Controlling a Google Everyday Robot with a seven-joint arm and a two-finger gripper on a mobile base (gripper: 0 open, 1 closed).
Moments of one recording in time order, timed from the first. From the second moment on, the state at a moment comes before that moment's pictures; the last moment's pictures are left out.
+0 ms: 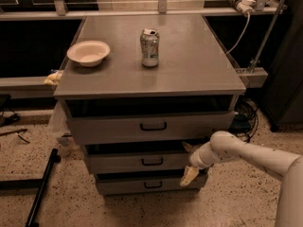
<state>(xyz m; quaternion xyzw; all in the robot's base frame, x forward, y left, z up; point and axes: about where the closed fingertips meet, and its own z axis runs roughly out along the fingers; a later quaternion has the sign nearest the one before) 0.605 -0.156 0.422 -0.64 0.70 0.11 0.28</state>
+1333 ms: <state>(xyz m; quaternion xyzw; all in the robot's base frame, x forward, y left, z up) 0.562 -0.158 0.421 -0.65 0.72 0.16 0.19</state>
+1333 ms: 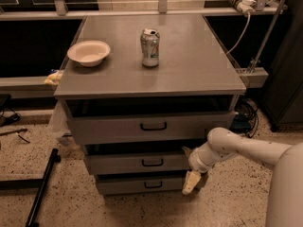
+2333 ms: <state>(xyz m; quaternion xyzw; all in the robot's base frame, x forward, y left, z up) 0.547 -0.159 0.426 -0.65 0.72 0.16 0.18</state>
